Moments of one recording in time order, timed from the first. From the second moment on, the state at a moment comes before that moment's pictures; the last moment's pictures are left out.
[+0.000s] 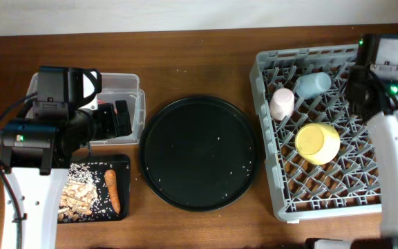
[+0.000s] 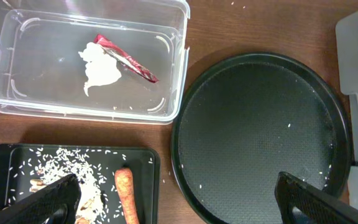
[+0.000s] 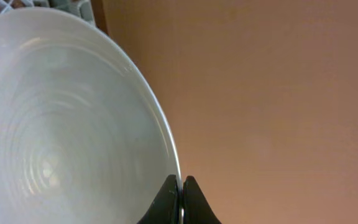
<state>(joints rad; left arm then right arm) -0.09 1.31 1.59 -1.28 0.03 -0.18 -0.12 1.51 1.53 -0.93 1.09 -0.52</state>
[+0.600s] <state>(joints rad) -0.09 1.31 1.59 -1.28 0.03 -0.18 -0.11 1.69 1.53 -0.95 0.81 -0.53</state>
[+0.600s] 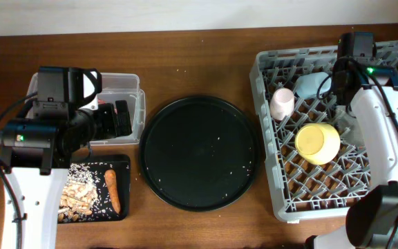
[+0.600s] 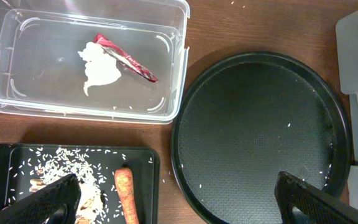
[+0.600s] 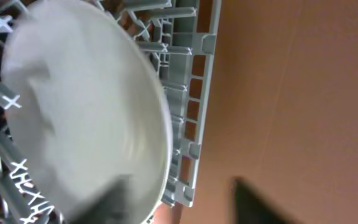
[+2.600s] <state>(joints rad) -0.09 1.31 1.59 -1.28 0.03 -0.18 -0.11 0.64 1.41 -0.90 -0.26 -0.41</state>
